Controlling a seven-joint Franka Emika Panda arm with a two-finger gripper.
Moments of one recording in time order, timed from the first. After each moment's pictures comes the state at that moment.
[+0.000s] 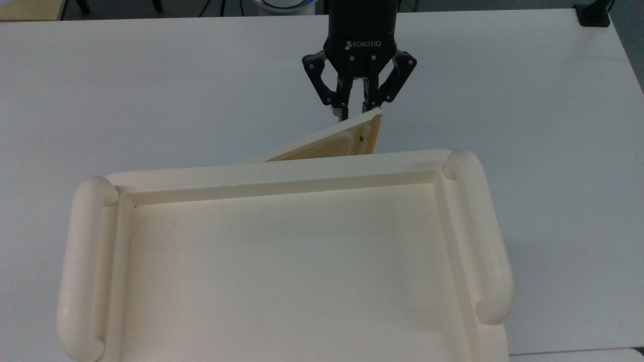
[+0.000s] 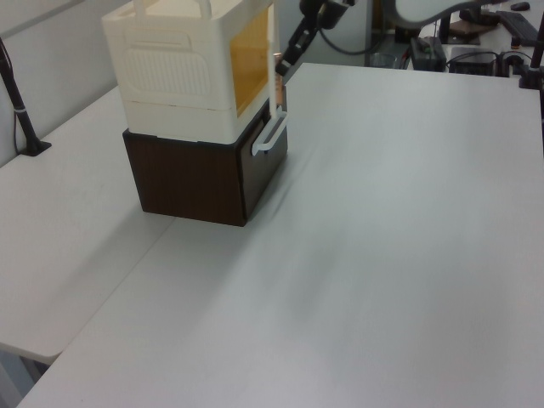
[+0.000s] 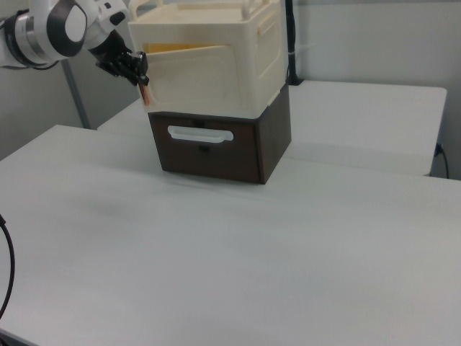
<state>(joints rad) 0.27 0.23 -0.03 -1.46 -0.16 2.26 0.14</state>
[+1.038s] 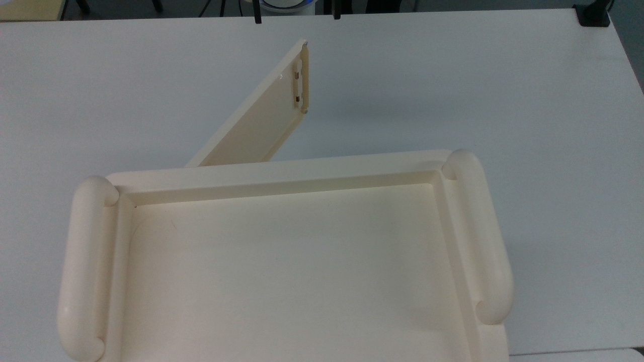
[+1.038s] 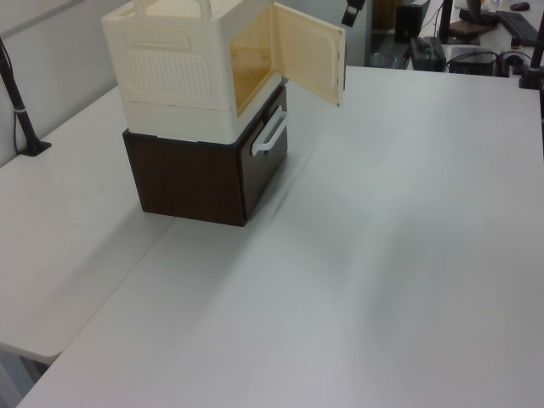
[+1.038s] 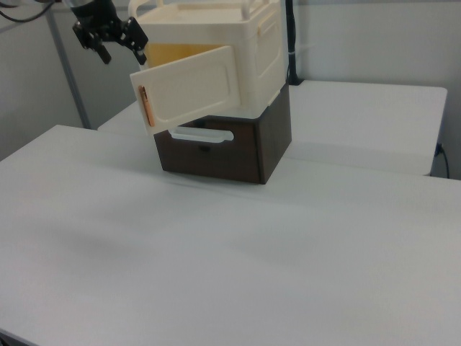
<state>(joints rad) 0.20 0.09 -0.06 -1.33 -0.02 1.82 0.00</state>
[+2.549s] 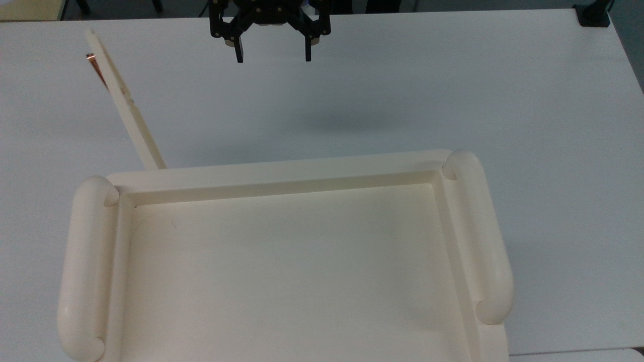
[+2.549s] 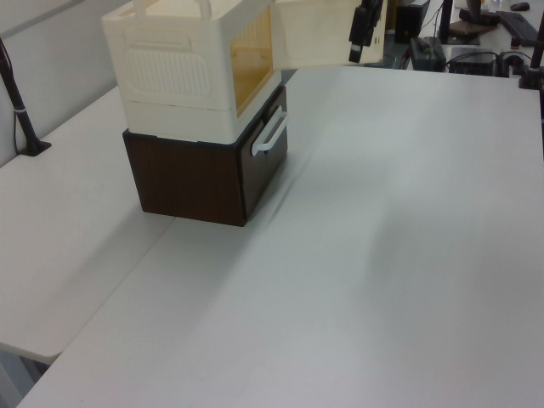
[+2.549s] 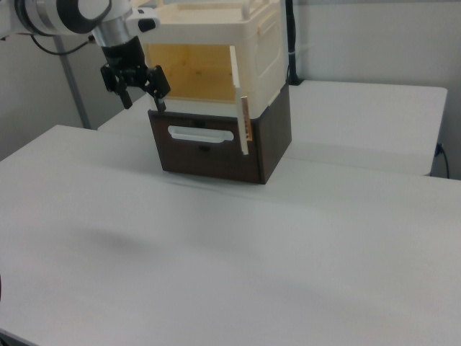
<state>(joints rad) 0.14 0.15 -0.06 -1.41 -0.01 1.72 0.00</state>
